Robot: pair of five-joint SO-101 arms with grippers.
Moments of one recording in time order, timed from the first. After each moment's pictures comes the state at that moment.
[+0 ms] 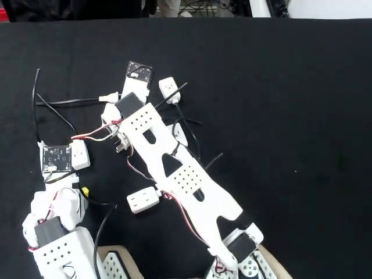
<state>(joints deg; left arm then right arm) -32.8 -96.2 93.6 66.3 -24.7 -41.2 81.6 -95.6 97.6 -54.2</state>
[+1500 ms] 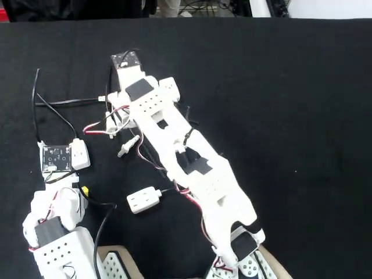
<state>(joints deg) -32.8 -96.2 94.0 65.2 -24.7 -36.8 47.3 -40.9 75.0 -17.2</state>
